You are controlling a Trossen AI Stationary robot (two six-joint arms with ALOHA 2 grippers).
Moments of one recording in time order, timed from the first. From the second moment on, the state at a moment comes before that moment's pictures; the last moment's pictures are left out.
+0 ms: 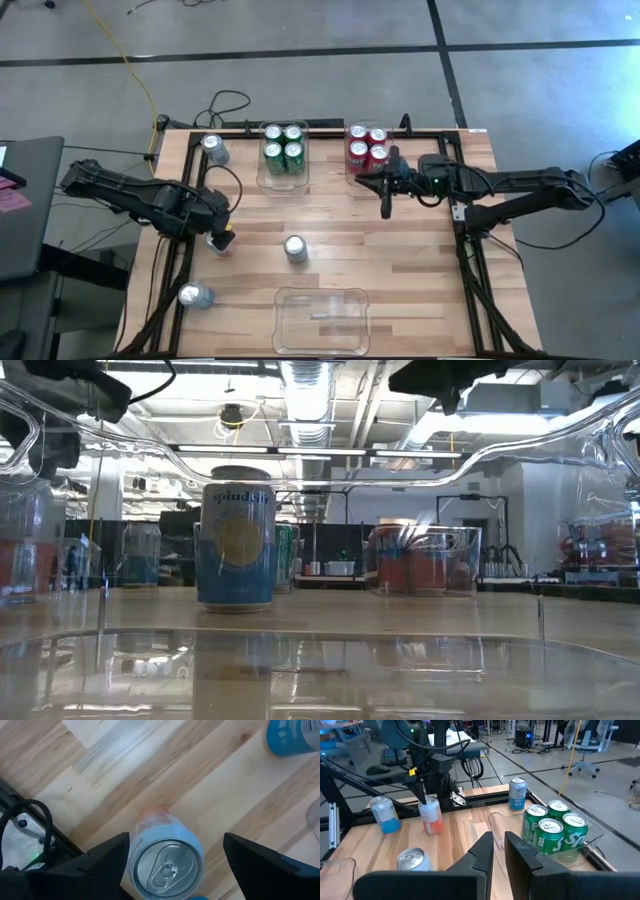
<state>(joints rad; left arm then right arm) -0.26 0.93 0.90 -1.27 -0.13 -1.11 -0.06 1.04 0.81 0.06 0.15 0.07</state>
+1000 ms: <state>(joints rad) -0.26 0.95 0.90 -0.80 -0.28 -0.63 -0.06 0.96 0.81 0.04 0.15 0.08</state>
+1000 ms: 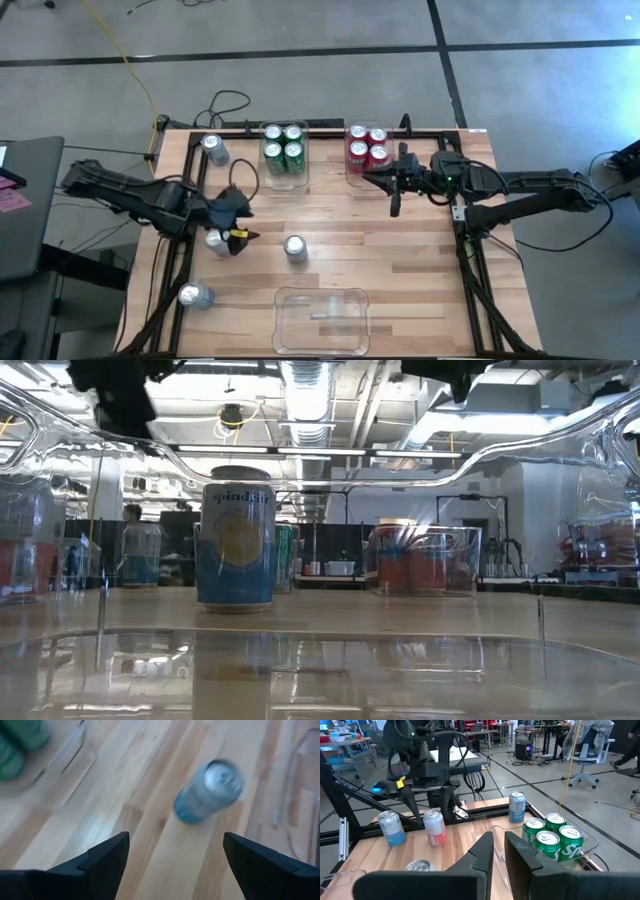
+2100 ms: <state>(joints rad) -0.26 1.46 0.90 -0.28 -0.22 -0.14 0.02 0.88 0.81 -0.03 0.15 0.08</state>
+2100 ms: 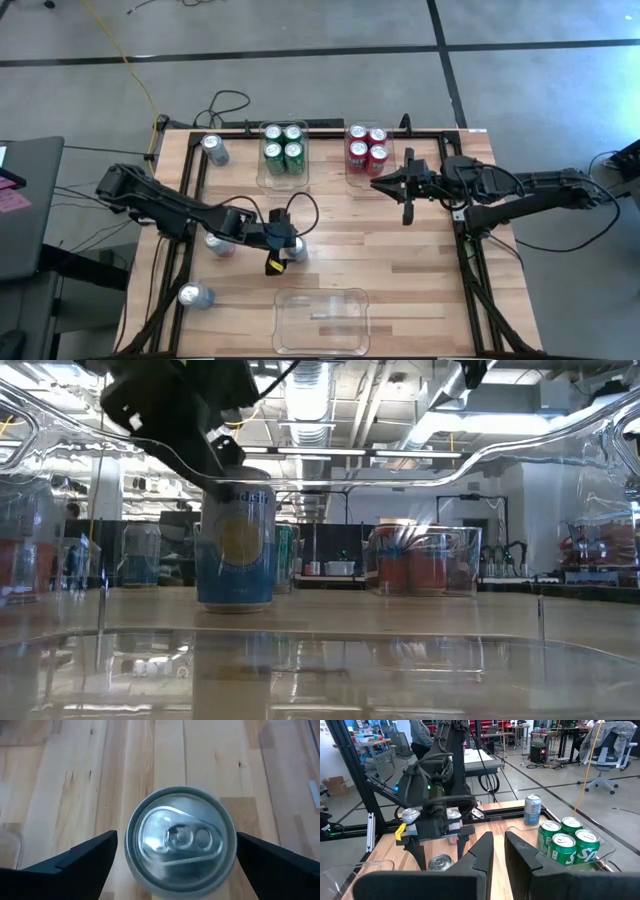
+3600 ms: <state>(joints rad) -0.51 1.45 1.46 -0.67 -0.24 -0.29 -0.04 0.86 0.81 -0.16 0.17 0.08</state>
